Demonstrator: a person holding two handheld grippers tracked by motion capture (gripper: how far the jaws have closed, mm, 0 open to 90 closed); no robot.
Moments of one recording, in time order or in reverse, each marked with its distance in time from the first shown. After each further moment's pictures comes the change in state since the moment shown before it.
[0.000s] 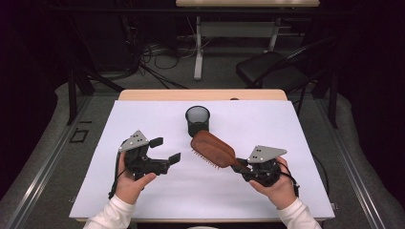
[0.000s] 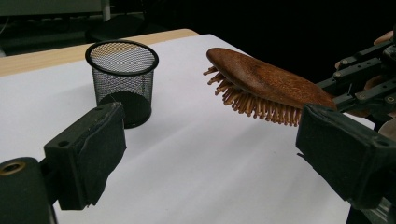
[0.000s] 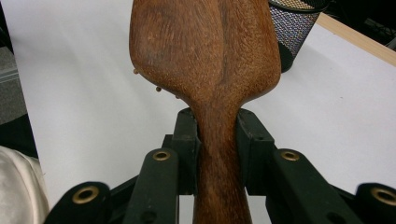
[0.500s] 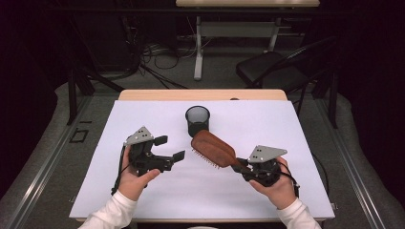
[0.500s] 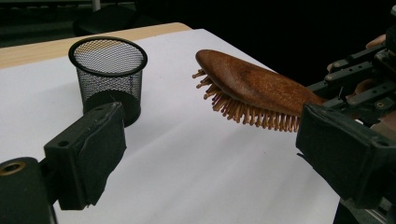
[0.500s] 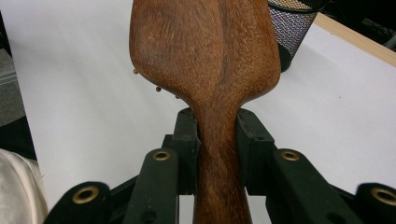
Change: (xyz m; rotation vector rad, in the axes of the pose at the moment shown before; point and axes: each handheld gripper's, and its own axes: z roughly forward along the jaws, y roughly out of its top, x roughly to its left) left arm -0.002 0.011 0.008 0.028 -0.030 -0.025; right arm 0.000 -0.001 0.000 -0.004 -0.008 0.004
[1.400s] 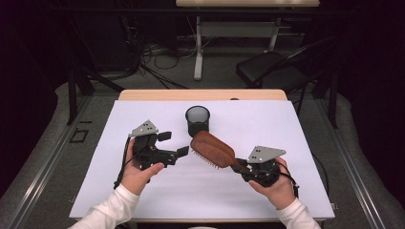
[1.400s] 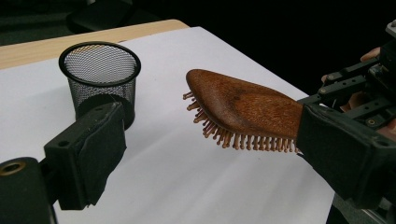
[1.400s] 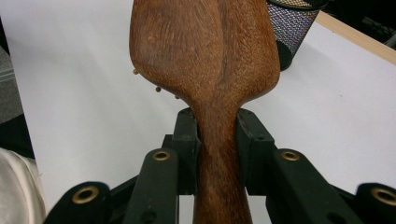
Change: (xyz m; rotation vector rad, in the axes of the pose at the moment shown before) left arm -0.003 0.019 0.008 0.035 -0.010 -0.014; right arm 0.001 -0.001 0.002 0.007 -0.001 -0.003
